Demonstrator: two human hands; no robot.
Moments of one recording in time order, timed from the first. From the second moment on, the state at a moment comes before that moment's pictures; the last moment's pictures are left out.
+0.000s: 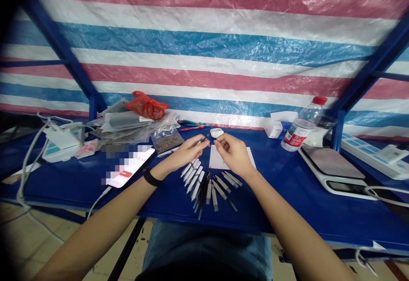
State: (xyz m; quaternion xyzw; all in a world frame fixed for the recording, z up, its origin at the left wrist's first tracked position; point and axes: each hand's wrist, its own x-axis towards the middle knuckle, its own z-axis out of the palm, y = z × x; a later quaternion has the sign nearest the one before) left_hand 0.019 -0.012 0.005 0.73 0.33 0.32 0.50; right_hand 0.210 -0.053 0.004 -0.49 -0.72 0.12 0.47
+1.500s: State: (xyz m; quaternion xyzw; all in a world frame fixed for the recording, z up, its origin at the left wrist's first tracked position) left_hand 0.016 -0.011 0.004 0.83 0.34 0.27 0.34; right_hand 0.219 -0.049 0.005 -0.49 -0.67 0.19 0.53
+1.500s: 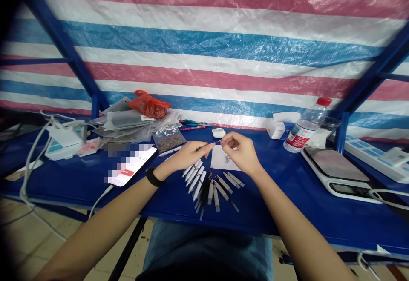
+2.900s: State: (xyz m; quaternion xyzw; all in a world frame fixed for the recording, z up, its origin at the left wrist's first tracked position) left_hand 0.022 -0.014 0.000 0.84 0.30 0.32 0.32; right_hand 0.213 -0.046 -0.007 -0.46 -0.70 0.17 0.52
